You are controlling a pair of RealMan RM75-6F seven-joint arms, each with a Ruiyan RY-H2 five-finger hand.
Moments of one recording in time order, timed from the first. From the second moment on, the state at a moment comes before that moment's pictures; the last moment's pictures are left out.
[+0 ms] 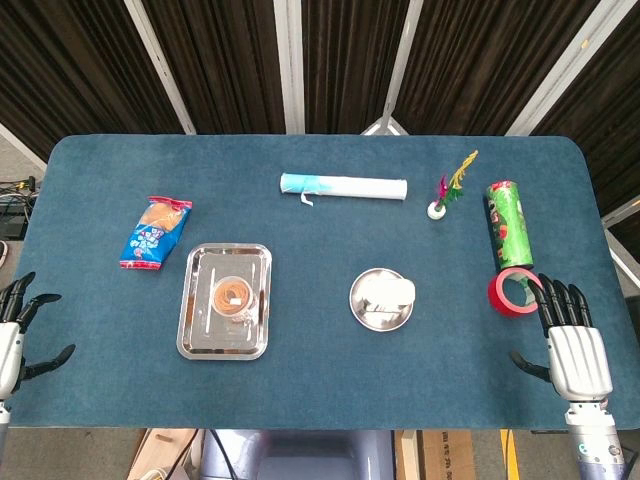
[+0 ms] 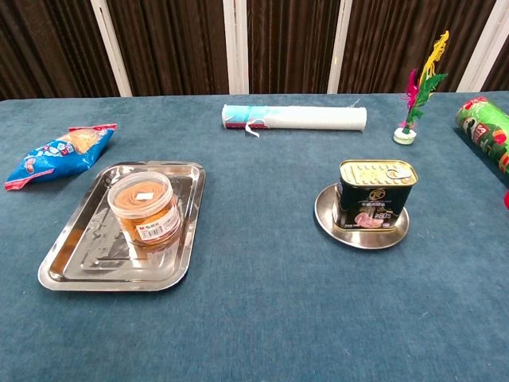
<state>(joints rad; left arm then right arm) -0.04 -1.13 -0.07 -1.76 1.43 1.53 0.03 0.10 -1.19 0.08 -1.71 -1.51 1.53 -0.15</state>
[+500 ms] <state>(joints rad) -0.03 -1.13 -0.06 -1.76 1.46 1.55 0.02 0.10 -1.17 0.05 -1.74 -1.54 1.50 -0.10</state>
